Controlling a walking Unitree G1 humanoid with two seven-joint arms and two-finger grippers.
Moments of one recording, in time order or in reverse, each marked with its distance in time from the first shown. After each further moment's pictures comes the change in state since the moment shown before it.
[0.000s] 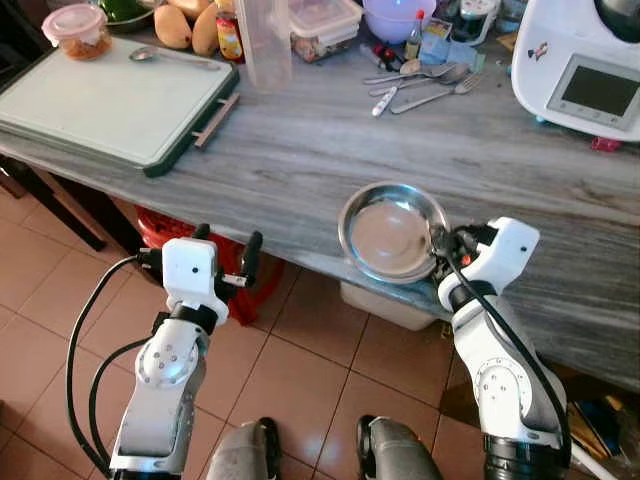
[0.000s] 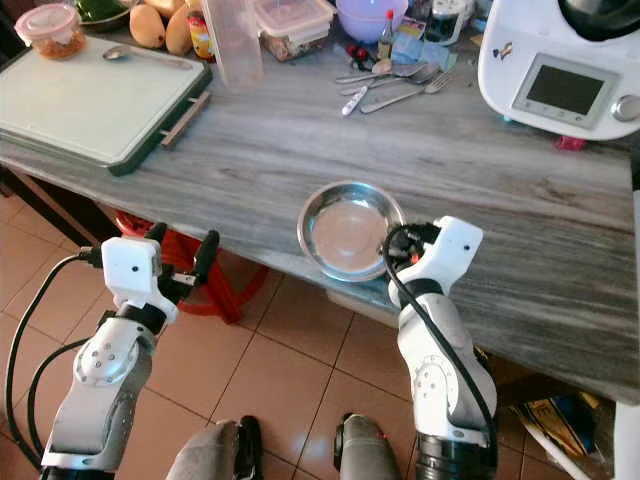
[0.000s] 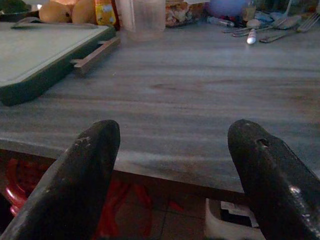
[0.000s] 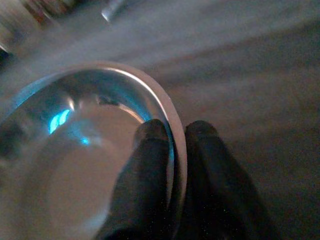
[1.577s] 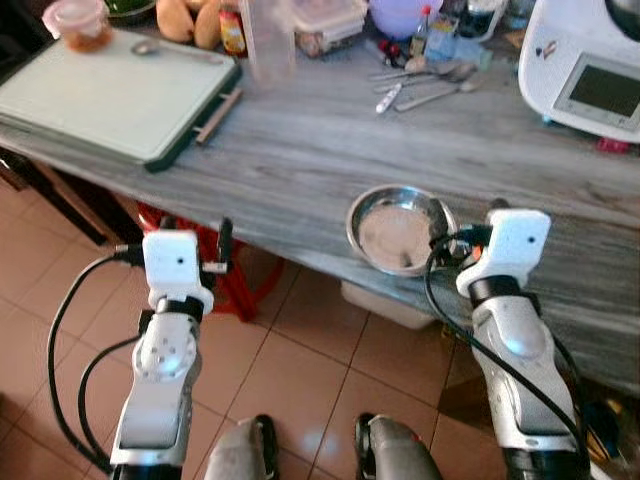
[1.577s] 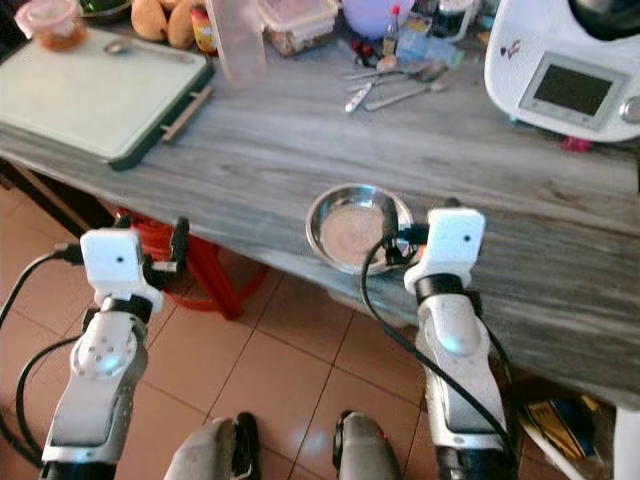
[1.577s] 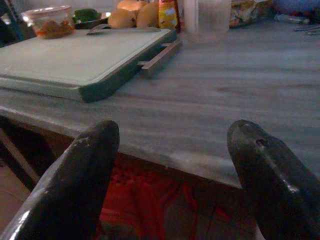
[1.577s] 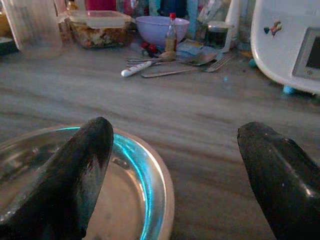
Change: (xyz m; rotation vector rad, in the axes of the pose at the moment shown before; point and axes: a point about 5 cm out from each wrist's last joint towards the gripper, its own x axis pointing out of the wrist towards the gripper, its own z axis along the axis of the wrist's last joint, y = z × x) left arm 0.001 0.017 0.004 0.074 -0.009 0.228; right arm -0.008 -0.001 0.027 -0.476 -0.308 0.062
